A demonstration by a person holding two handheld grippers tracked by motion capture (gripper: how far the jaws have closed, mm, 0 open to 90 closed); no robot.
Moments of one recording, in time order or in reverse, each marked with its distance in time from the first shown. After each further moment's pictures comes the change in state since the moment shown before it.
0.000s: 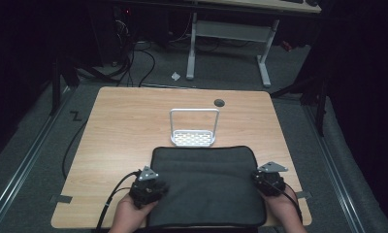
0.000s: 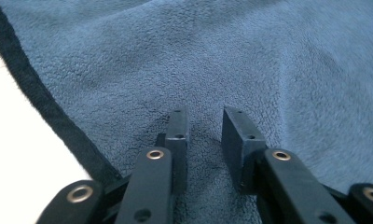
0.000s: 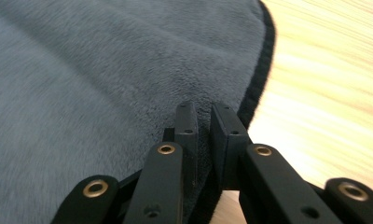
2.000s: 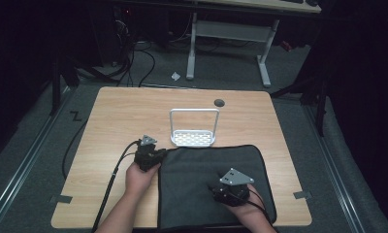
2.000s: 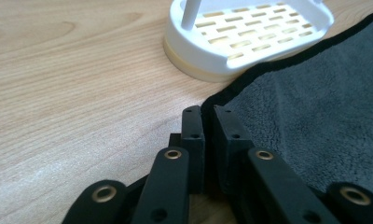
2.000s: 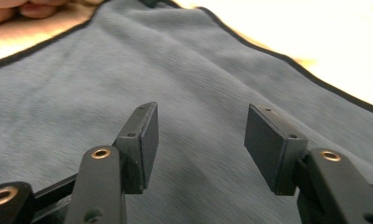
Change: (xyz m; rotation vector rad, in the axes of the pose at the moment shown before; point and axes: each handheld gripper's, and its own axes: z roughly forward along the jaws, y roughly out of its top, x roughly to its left) left arm 0.087 0.053 0.037 -0.150 0.125 -0.114; right arm 0.123 0.039 -0.009 -0.217 0.259 -0.207
